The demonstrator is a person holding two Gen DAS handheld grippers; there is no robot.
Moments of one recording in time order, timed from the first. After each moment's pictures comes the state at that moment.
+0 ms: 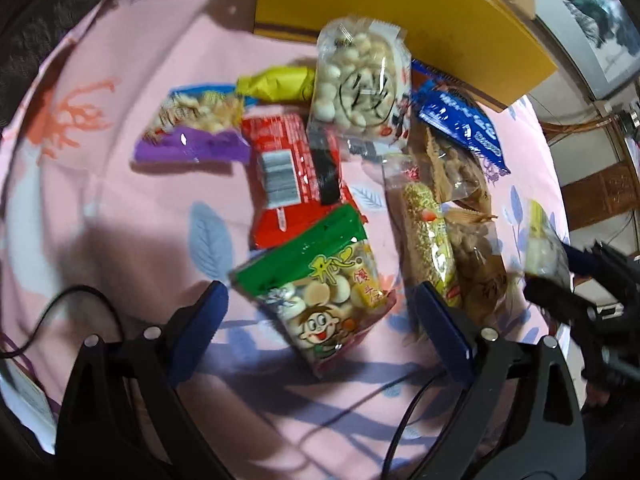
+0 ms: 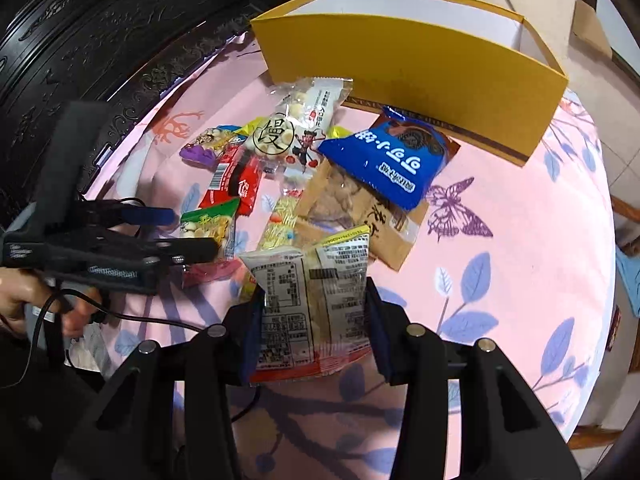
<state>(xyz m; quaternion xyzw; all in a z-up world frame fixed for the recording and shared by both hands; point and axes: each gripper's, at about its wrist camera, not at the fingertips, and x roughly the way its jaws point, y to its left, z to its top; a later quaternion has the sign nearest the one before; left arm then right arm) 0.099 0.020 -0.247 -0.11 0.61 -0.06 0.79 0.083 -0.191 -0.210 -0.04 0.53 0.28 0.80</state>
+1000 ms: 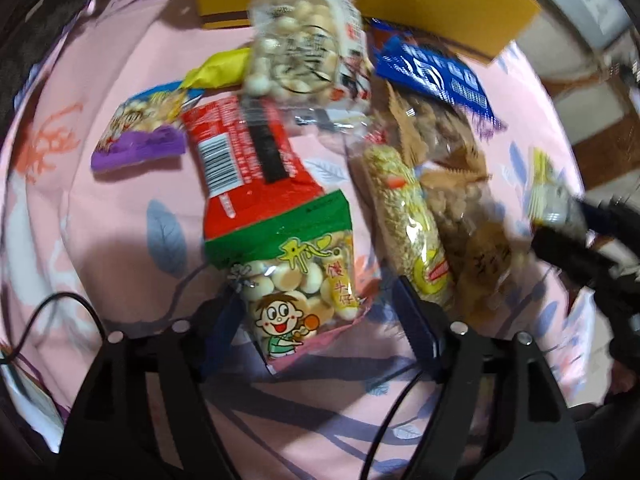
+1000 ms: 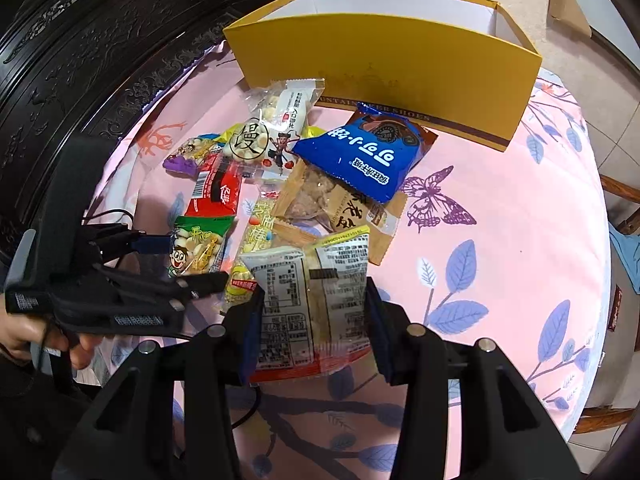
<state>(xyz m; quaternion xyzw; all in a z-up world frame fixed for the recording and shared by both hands) 0.095 -0.032 -0.252 -0.01 0.62 -0.08 0.78 0.086 -0.203 -0.212 -0.02 0.53 0.25 0.81</state>
